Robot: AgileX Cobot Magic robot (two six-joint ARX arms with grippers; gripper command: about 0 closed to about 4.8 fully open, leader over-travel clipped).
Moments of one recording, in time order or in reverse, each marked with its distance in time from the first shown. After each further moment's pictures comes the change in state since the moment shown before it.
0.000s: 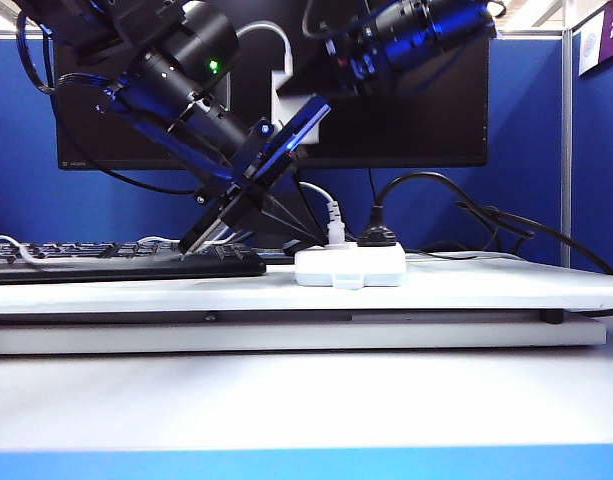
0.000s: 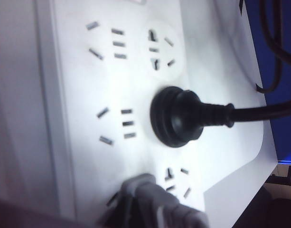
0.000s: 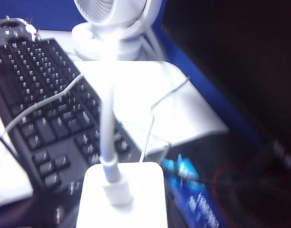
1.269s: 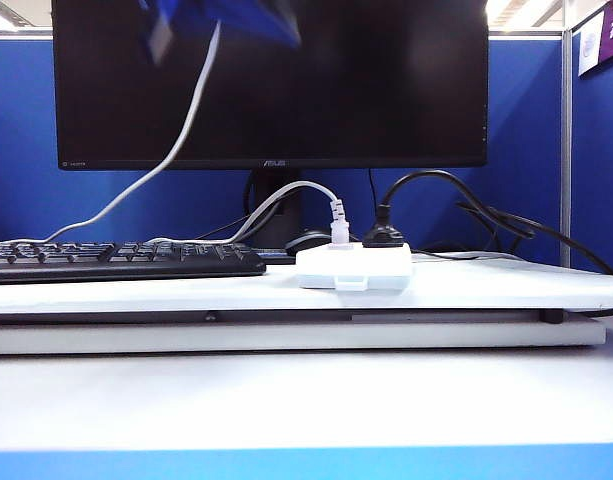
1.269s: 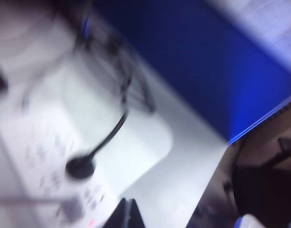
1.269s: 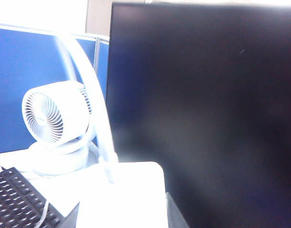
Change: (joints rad) left arm -0.002 -0.488 -0.018 -0.090 0.043 0.356; right arm -0.065 -0.311 0.006 0.136 0.111 0.357
